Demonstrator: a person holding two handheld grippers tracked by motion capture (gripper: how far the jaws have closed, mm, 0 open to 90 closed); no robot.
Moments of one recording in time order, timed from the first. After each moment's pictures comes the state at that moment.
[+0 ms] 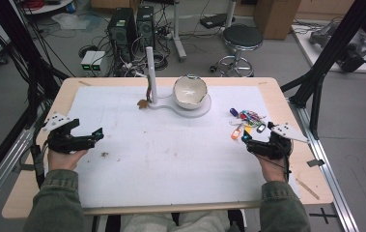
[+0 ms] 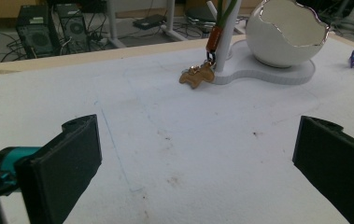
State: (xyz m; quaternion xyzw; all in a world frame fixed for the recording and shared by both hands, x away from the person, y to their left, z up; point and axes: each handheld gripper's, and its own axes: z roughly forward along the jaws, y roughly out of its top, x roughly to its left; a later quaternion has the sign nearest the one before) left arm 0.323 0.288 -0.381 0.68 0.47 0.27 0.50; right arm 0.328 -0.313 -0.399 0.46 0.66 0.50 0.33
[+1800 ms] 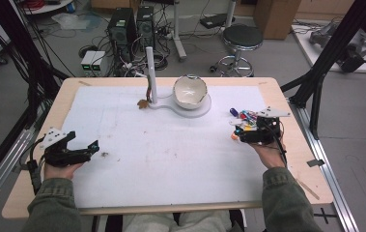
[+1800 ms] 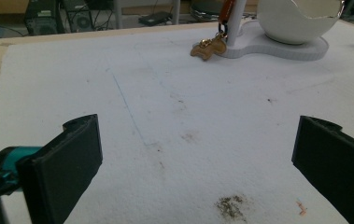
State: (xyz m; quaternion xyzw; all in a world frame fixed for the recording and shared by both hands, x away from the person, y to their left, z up) left arm 0.304 0.304 -0.418 0.67 0.47 0.28 0.49; right arm 0.384 -0.299 -0.389 0.44 0.76 0.40 0.28
